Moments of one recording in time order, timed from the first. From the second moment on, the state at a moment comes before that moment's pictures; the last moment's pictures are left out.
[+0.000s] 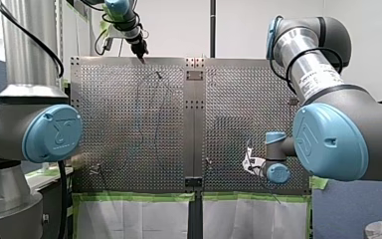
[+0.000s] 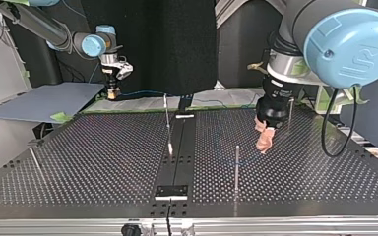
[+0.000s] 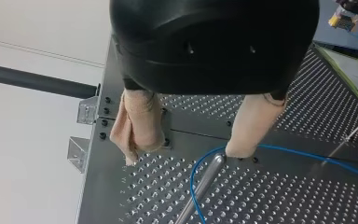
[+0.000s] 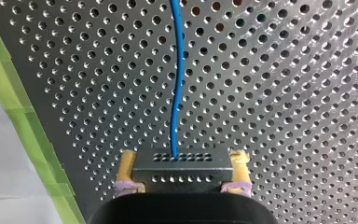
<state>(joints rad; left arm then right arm) -0.23 -1.50 -1.43 -3.68 -1.68 -1.54 1.85 -0.70 1.81 -1.00 1.52 1.79</state>
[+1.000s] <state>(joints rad) -0.28 -1.45 -1.49 -3.64 -1.64 -1.59 1.85 -0.70 1.81 -1.00 1.52 1.78</state>
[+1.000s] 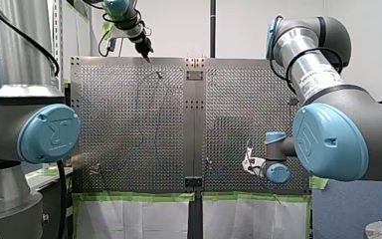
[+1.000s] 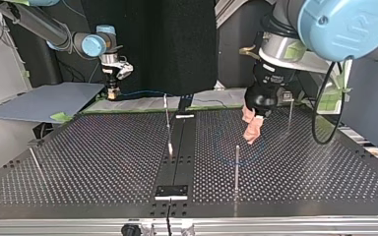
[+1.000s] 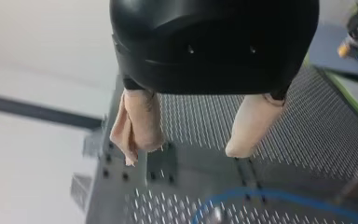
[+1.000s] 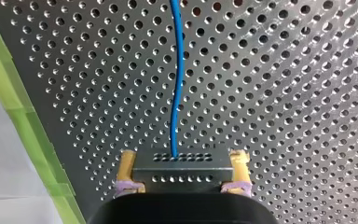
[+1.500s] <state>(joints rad) -0.36 -1.41 -1.64 -3.49 -1.54 -1.67 1.86 -0.70 1.80 -1.00 1.54 1.78</state>
